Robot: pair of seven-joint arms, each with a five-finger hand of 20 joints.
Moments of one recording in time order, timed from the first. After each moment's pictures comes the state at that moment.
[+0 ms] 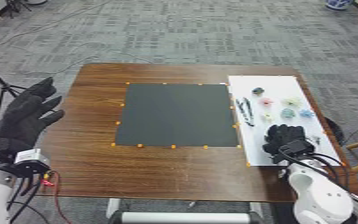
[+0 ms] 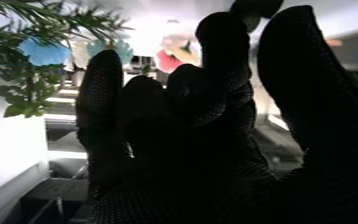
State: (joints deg) left arm 132.7 -56.4 -115.6 -127.9 44.8 2.3 2.4; right arm -96.1 -27.3 53.7 -114.6 -133.1 12.2 43.8
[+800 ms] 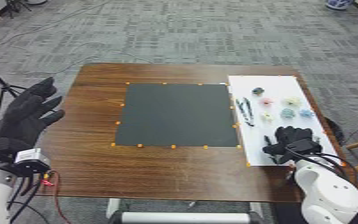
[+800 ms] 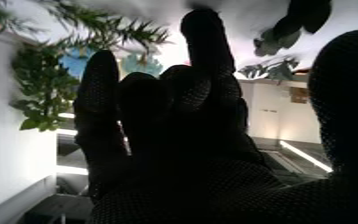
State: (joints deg) left arm 132.4 -56.2 -115.5 -127.7 44.7 2.2 2.2; right arm -101.0 -27.7 62.1 -117.4 -128.8 1.4 44.6
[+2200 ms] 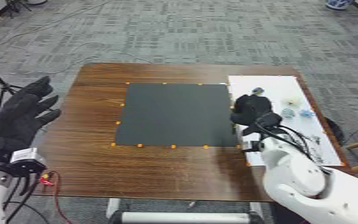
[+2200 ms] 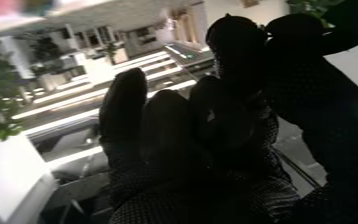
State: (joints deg) left arm 133.5 -56.2 -117.4 -128.5 44.4 2.4 2.0; right arm -66.3 -33.4 29.9 -111.9 -123.8 26.0 37.5
